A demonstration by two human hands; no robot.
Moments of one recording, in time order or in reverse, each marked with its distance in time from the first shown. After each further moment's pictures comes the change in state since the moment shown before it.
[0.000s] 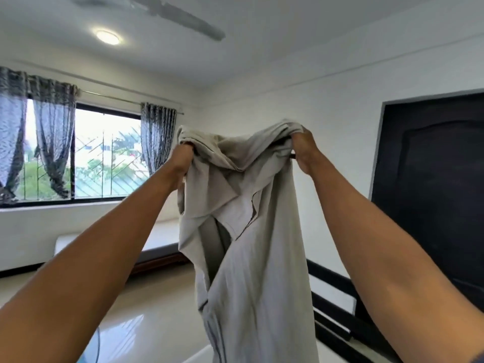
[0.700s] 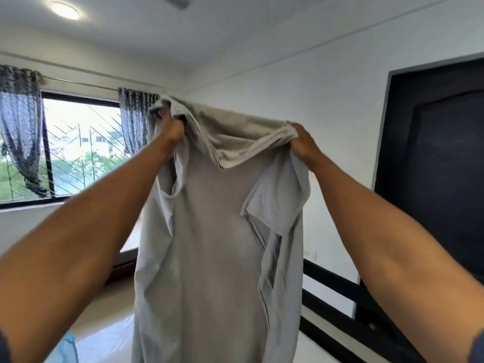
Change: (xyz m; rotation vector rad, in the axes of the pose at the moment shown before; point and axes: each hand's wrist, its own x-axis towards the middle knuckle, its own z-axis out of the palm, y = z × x) left_hand 0.357 -0.123 0.064 0.349 0.182 0.186; right_hand 0.205 0.161 -0.101 -0.478 -0.055 -0.182
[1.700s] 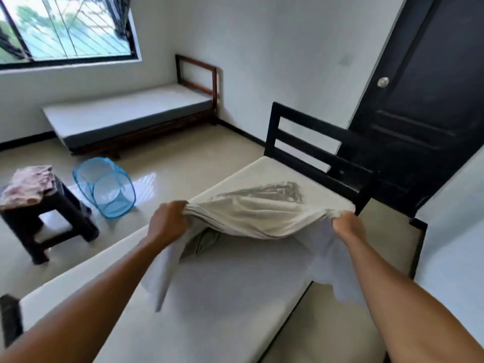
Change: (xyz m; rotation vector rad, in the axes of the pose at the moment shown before) left_hand -0.729 -0.096 -0.328 0.735 -0.611 -0.305; right_hand -0.690 -0.003 0.077 -0.660 -0.205 1.077
